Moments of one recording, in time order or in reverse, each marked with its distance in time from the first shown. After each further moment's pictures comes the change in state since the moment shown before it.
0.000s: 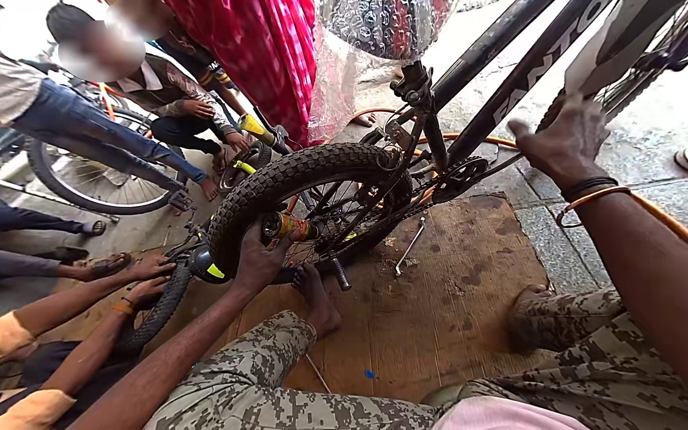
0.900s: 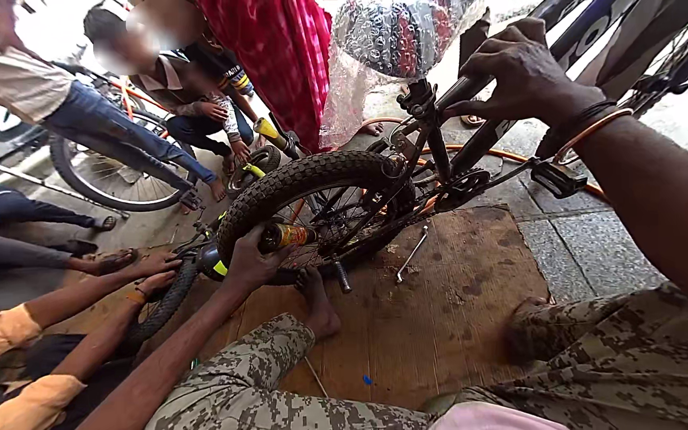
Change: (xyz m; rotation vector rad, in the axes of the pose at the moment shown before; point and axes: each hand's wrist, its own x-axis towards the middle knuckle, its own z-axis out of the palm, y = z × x) left_hand -0.009 -0.004 -0.031 0.282 -0.078 0.056; right_hand 0.081 -0.107 -0.028 -0.166 -0.058 -1.037
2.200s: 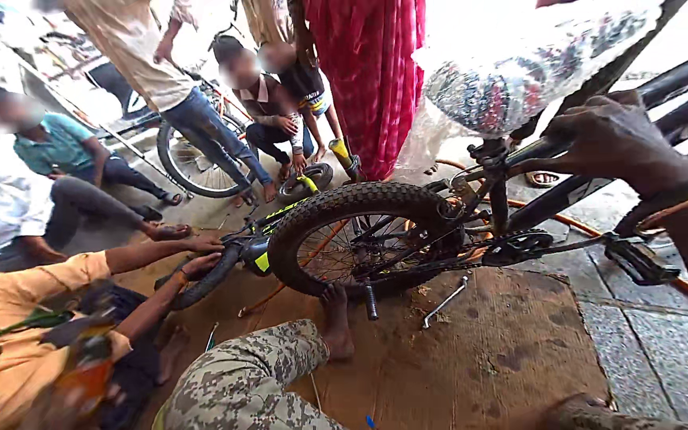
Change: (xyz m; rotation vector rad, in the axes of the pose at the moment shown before) left_hand -0.319 0.004 -0.146 -0.283 0.874 -0.440; right_hand 0.017 0.013 -0.002 -0.043 -0.057 0.020
